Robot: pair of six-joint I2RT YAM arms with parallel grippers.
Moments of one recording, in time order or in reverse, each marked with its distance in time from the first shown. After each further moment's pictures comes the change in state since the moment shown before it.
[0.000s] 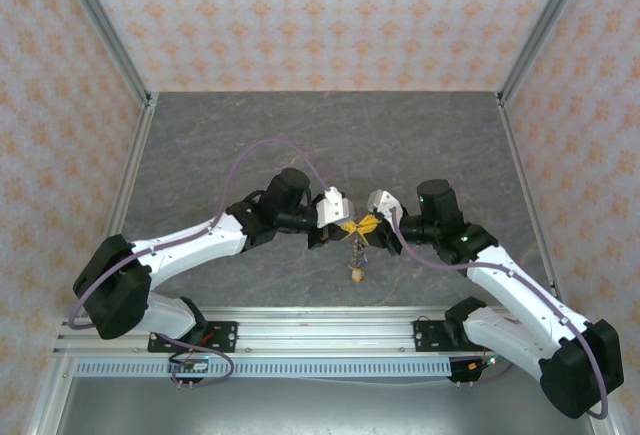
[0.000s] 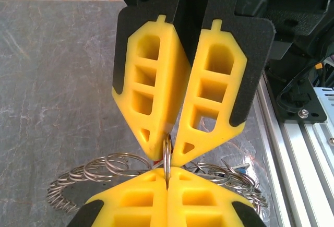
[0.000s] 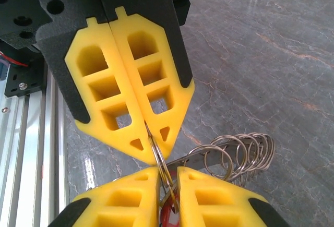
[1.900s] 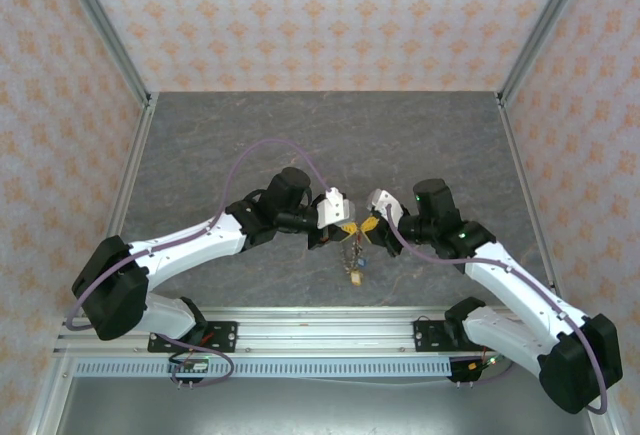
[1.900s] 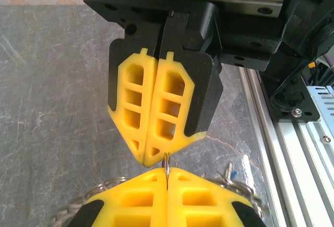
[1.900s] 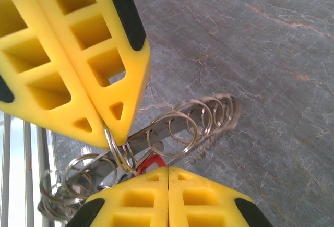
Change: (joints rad) left arm -0.006 -0.007 0.023 -0.040 0.007 0.026; right arm 0.009 0.029 0.021 -0.066 0.082 0.018
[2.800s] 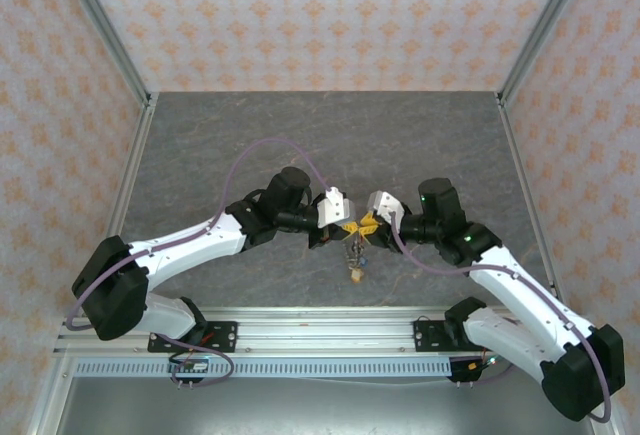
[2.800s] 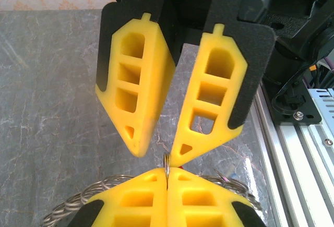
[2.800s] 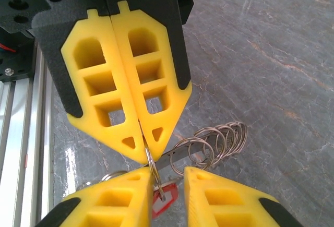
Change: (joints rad) left arm 0.000 0.000 0.000 0.013 0.000 0.002; right arm 0.000 -0.044 0.018 0.007 -0.042 -0.118
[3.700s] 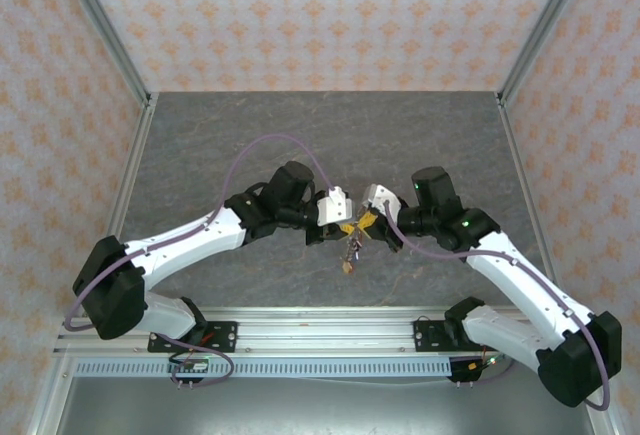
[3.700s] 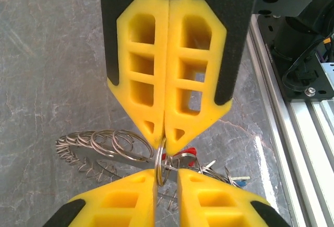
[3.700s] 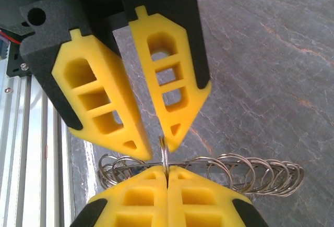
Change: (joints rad) left arm 0.000 0.010 0.095 -0.186 -0.055 0.113; right arm 0.021 0.092 0.160 -0.199 0.019 -0.018
